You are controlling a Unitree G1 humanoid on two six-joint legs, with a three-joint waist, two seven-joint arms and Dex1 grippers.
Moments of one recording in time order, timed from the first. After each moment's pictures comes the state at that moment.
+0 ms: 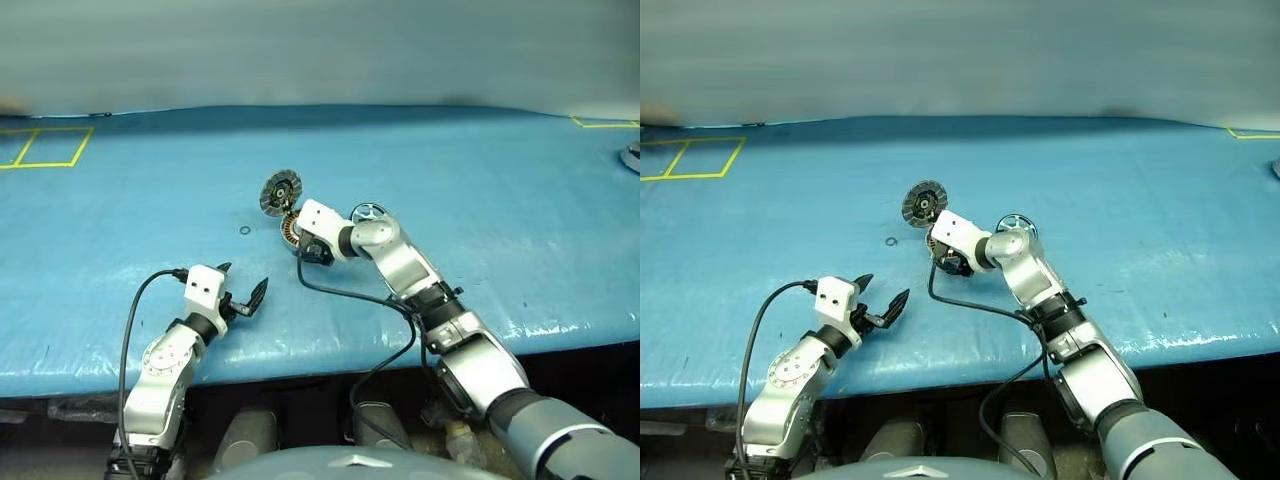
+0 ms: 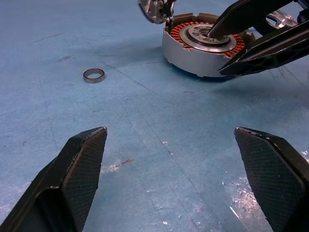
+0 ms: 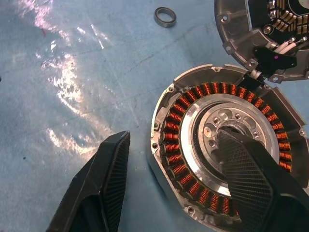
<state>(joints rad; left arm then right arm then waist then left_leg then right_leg) 0.14 0.26 -0.02 -0.20 -0.17 0.19 -0.40 -0.68 -0.21 0.43 0.31 -0.27 0.44 0.83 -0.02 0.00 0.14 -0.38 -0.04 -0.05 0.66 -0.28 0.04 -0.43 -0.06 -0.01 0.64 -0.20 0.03</state>
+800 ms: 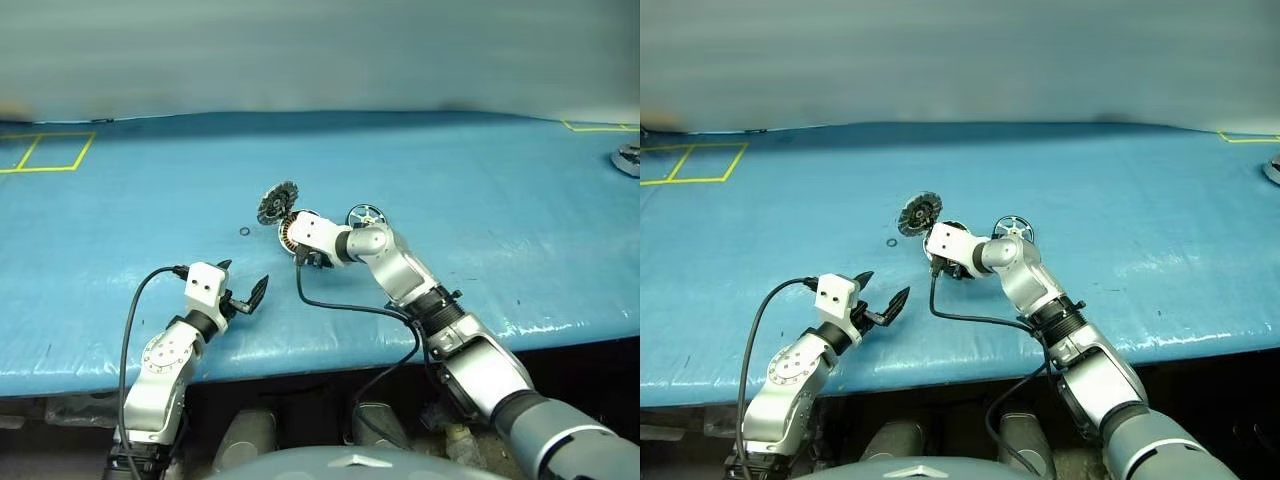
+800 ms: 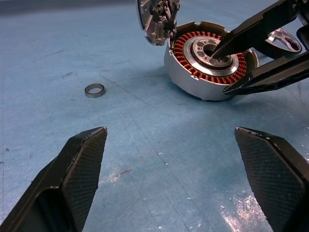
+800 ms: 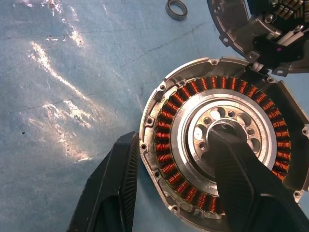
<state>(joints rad) 0.13 0.27 -0.02 -0.20 -0.17 0.19 -0.40 -0.69 -0.20 0.46 0.32 -0.30 0.43 0.79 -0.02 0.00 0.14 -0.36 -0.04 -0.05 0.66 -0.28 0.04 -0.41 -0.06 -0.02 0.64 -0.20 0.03</state>
